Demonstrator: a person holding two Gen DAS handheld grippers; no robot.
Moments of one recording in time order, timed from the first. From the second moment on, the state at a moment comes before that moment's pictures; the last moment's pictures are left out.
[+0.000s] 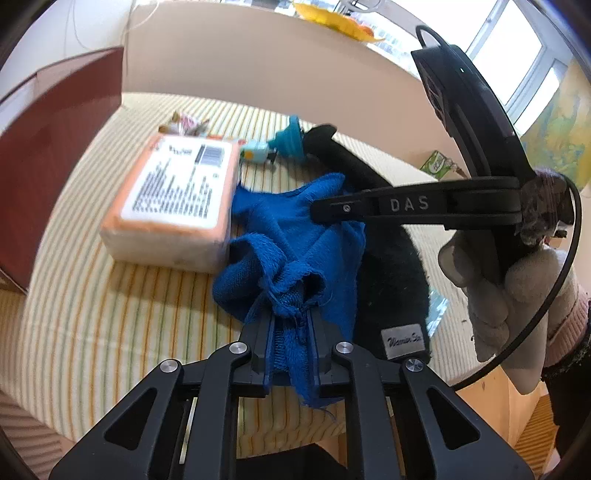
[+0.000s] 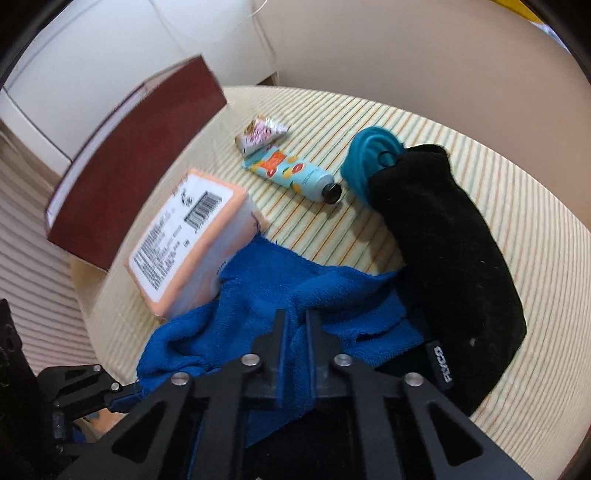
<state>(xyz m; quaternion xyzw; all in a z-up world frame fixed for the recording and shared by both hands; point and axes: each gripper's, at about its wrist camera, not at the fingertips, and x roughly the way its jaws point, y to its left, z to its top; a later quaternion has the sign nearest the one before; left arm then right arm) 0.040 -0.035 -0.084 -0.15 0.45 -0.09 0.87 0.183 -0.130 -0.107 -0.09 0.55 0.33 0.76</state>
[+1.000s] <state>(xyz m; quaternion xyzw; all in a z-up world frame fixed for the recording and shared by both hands) 0.023 0.053 0.028 -0.16 0.30 -0.05 0.94 0.155 -0.081 0.046 -0.03 0.42 0.40 0.81</state>
